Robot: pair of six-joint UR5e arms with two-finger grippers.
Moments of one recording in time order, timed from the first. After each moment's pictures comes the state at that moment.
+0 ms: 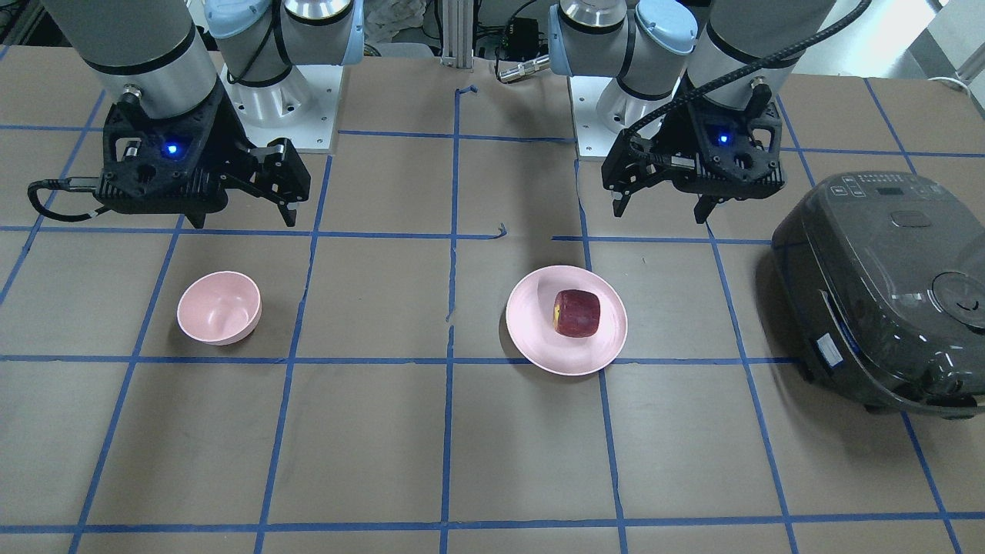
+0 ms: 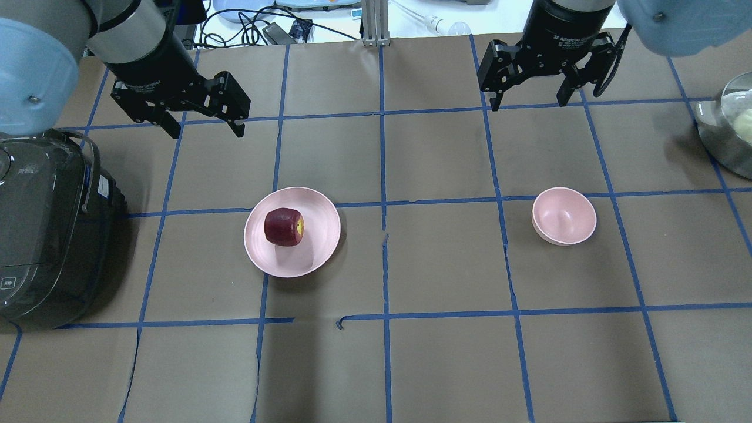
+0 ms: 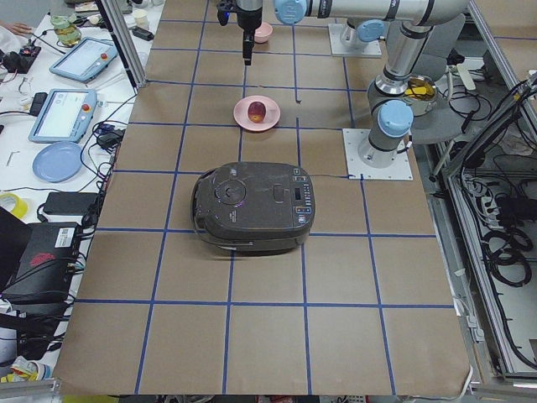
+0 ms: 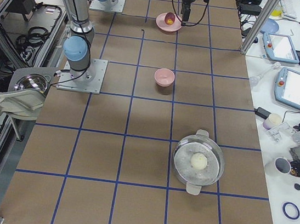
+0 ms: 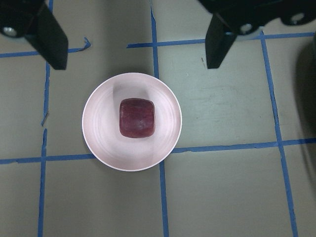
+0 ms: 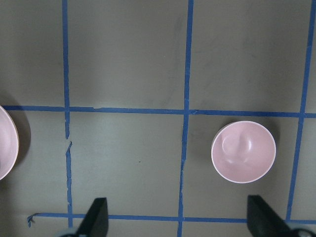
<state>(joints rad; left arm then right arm) -1.58 -1.59 -1.55 -1.53 1.54 0.03 1.63 -1.46 1.42 -1.54 -1.56 0.02</state>
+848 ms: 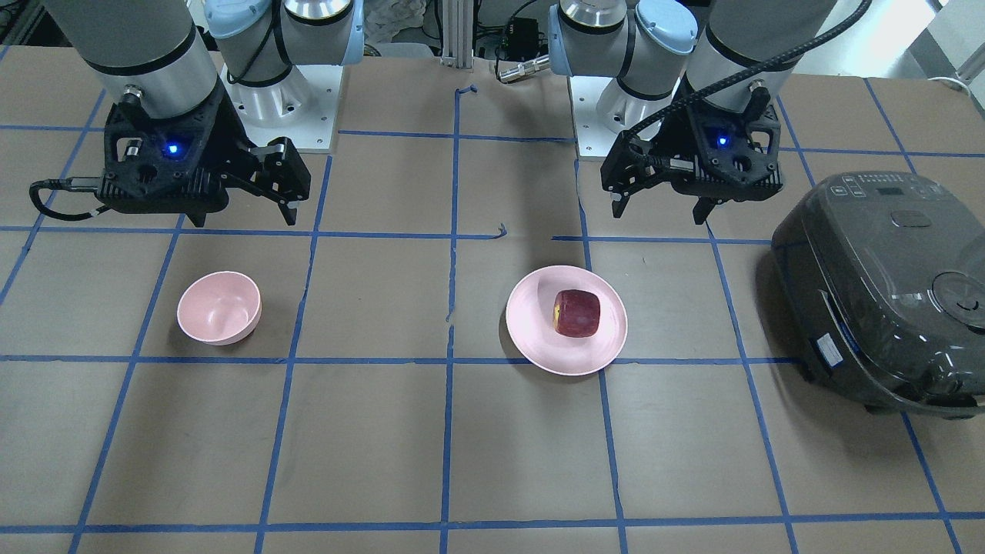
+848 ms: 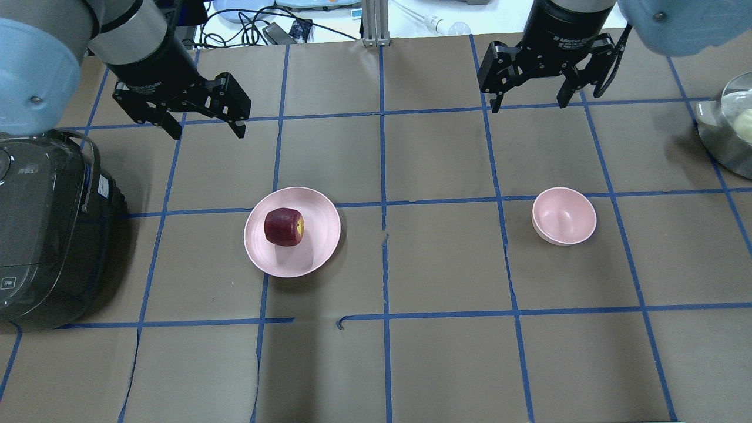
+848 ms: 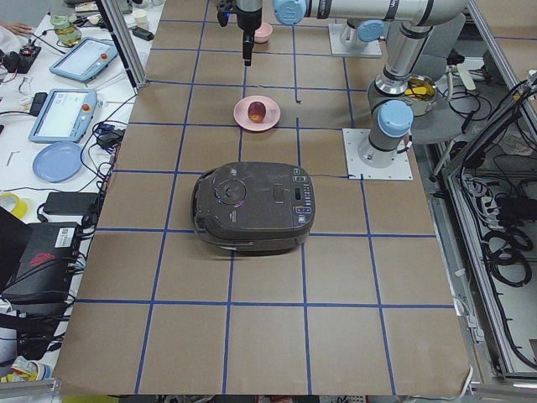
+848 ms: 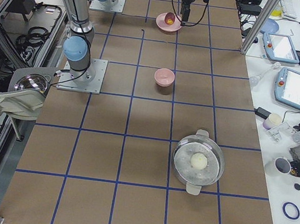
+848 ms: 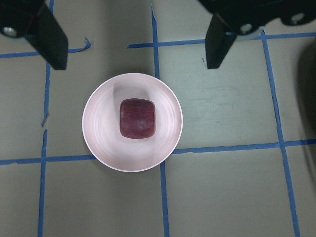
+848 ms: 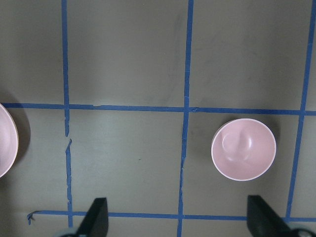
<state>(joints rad) -1.58 -1.59 -1.55 -1.53 1.54 0.03 1.63 -1.46 1.42 -1.53 -1.56 0.02</state>
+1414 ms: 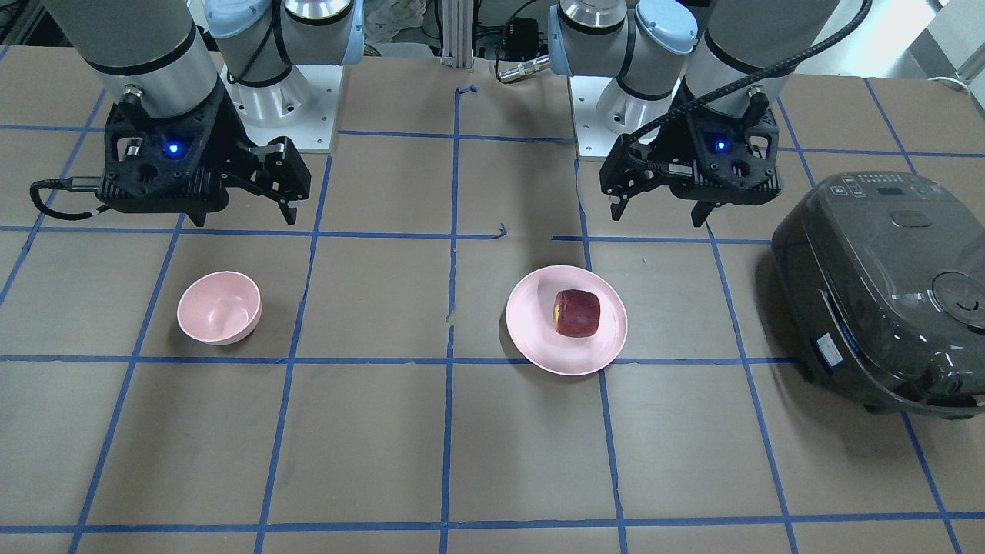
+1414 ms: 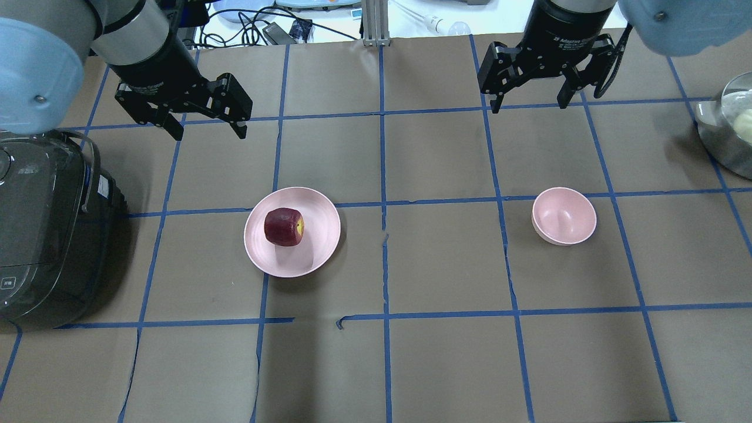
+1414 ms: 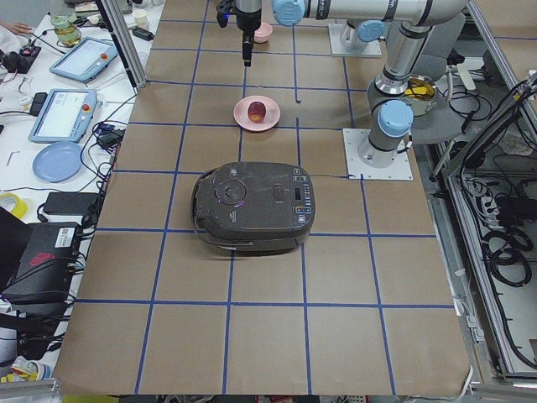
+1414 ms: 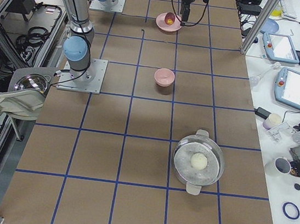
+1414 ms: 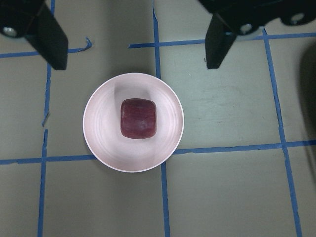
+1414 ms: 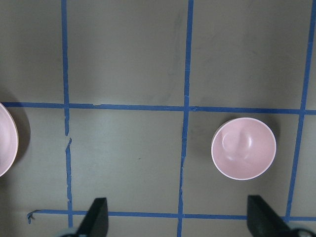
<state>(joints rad) -1.58 -1.60 -1.55 -1.53 1.54 0.03 1.63 -1.46 1.42 -1.53 -1.56 0.02</state>
